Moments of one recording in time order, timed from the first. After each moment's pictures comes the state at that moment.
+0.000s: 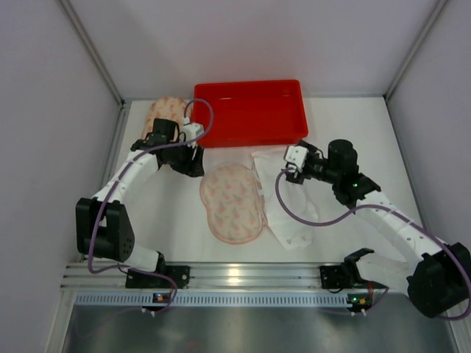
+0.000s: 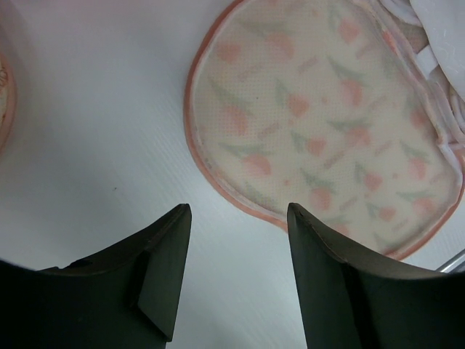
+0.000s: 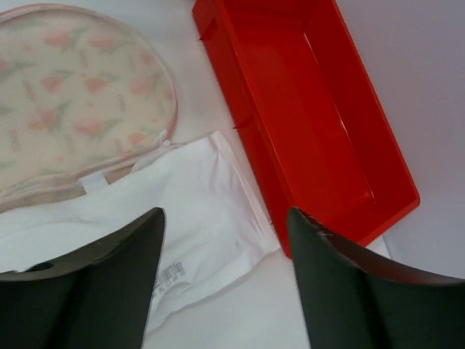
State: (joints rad) left arm -0.17 1.48 1.15 -0.65 0.39 0.18; right arm 0.43 1.11 0.74 0.02 -0.52 -0.80
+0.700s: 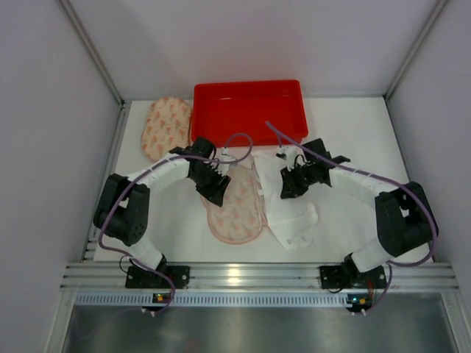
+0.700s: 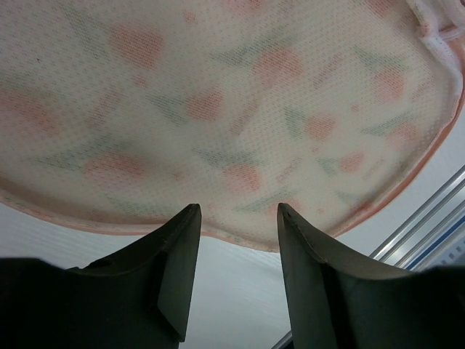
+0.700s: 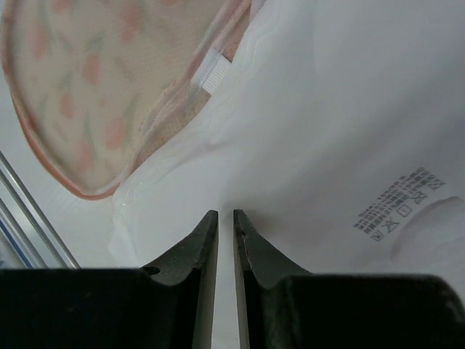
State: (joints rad) left arm -0.44 1.66 1.08 -0.72 0.42 0.28; right arm 0.40 1.51 0.91 -0.44 -0.55 -0.19
